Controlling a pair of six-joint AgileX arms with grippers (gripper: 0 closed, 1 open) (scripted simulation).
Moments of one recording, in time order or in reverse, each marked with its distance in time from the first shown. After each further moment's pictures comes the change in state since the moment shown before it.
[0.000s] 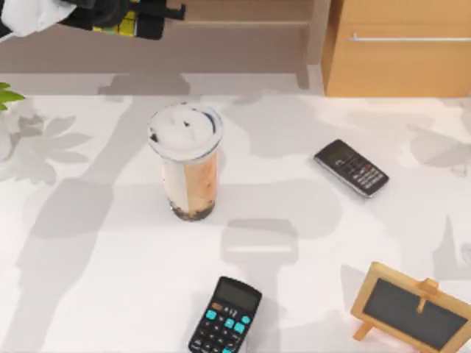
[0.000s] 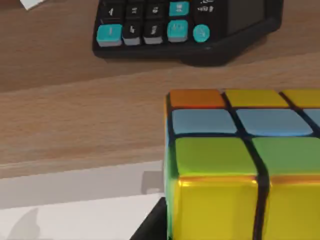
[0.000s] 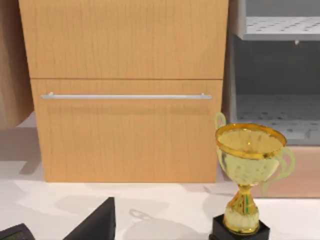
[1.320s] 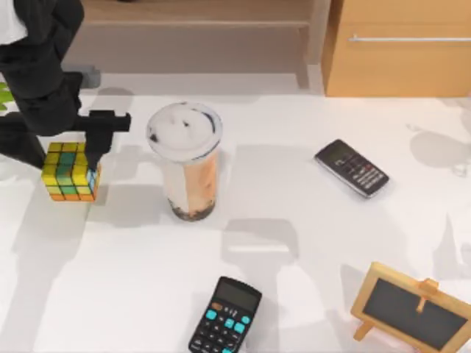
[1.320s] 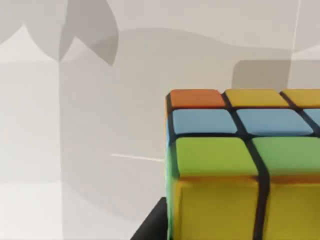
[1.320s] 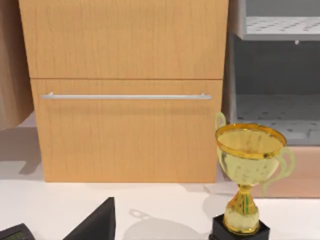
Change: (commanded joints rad) left arm 0.176 0.130 -0.026 -0.654 0.304 -0.097; right arm 0.000 0.000 0.000 0.000 0.000 0.000
